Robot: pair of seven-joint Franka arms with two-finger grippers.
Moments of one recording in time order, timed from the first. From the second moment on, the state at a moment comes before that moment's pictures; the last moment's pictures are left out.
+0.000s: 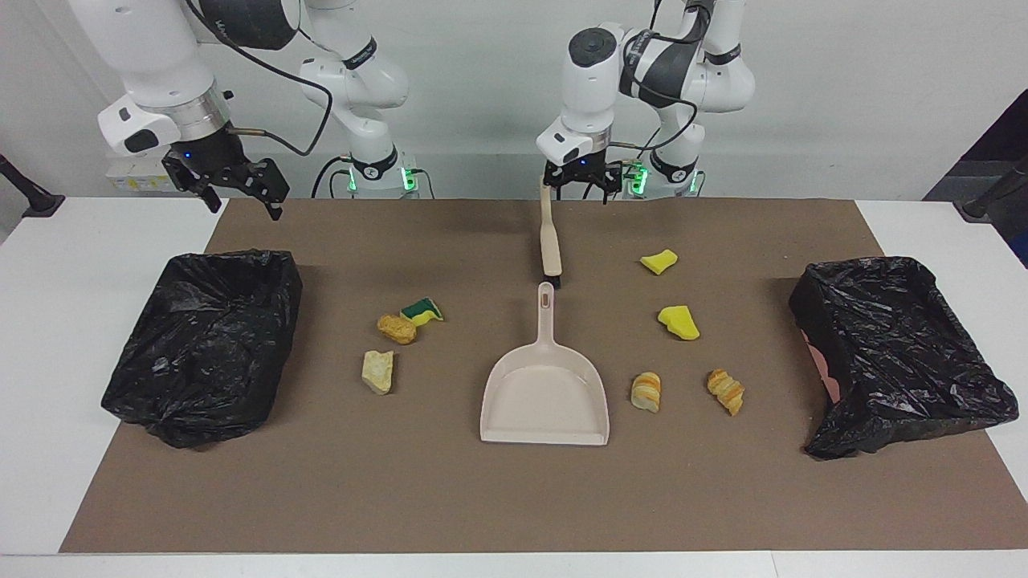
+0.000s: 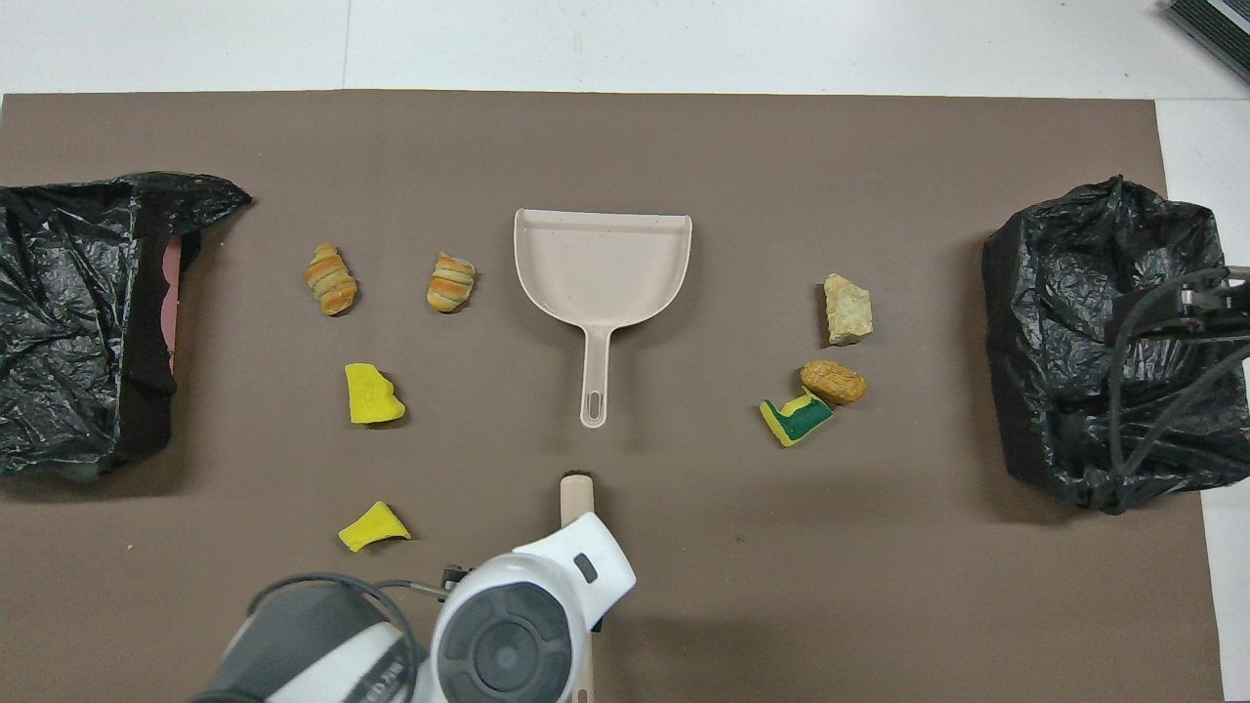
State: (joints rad) left arm -0.12 -0.28 -0.72 -2.28 -0.18 1.94 -0.47; right arm -0.11 -0.01 0.07 -1.56 -0.04 1.50 0.09
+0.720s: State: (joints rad) left arm -0.12 -0.27 -0.91 -2.46 -0.35 2.12 -0.54; right arm 0.10 0.04 0.12 -1.61 0.00 1.59 0.14
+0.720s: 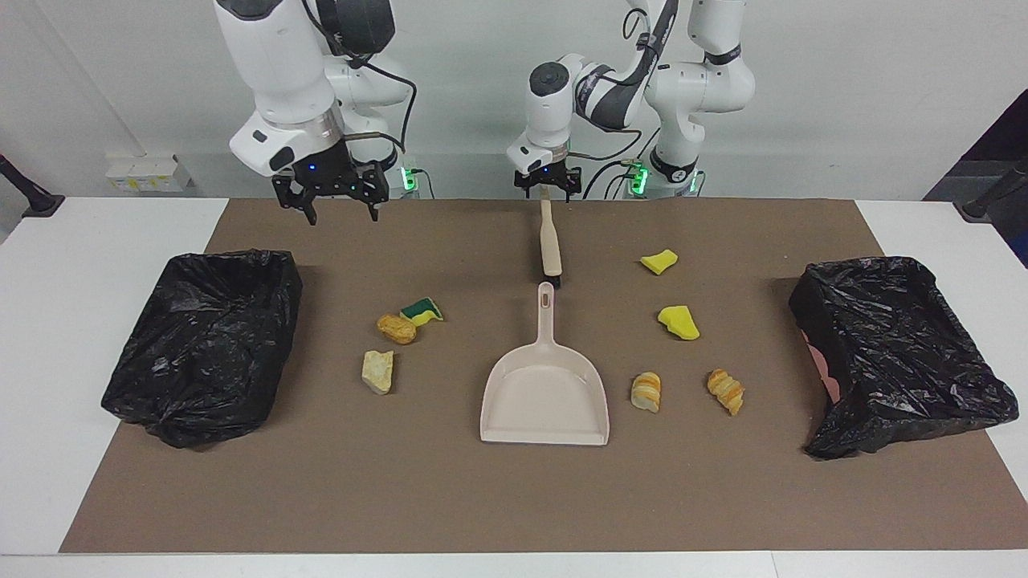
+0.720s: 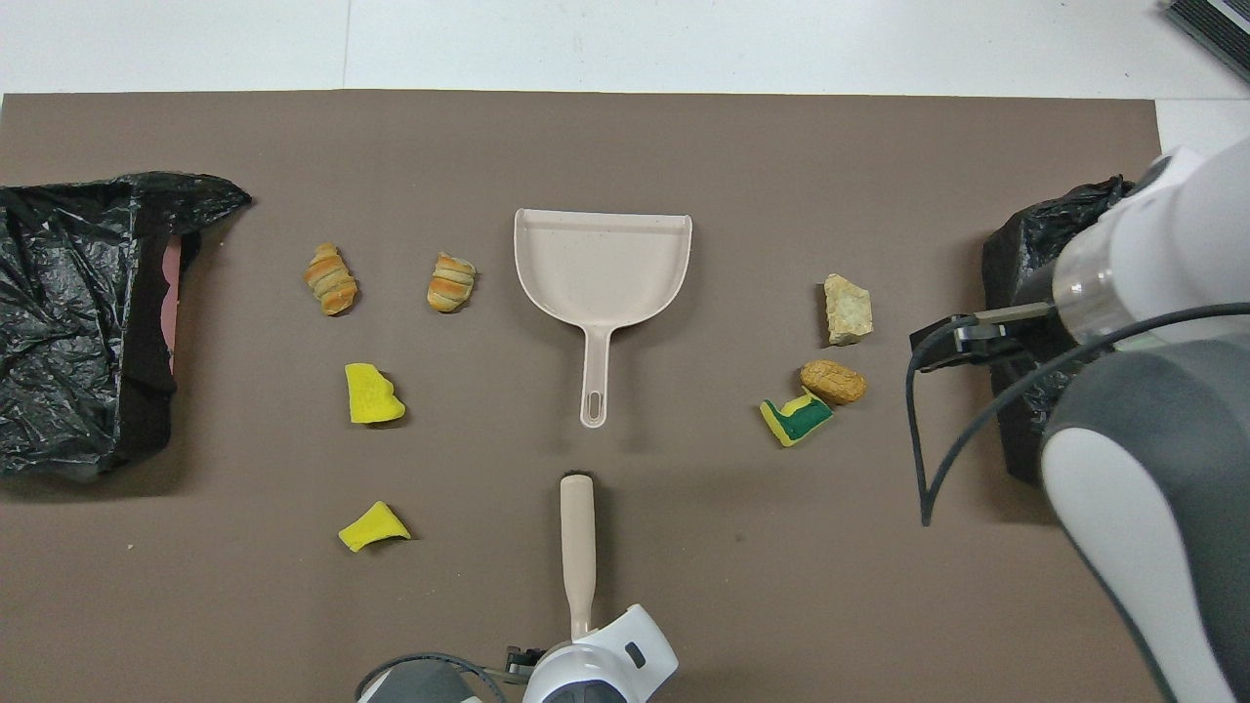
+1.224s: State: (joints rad) left arm -0.13 -0.27 -0.91 -2.47 -0.38 2.12 -0.54; right arm 0.28 0.22 0.12 -1.60 0.00 1.81 0.39
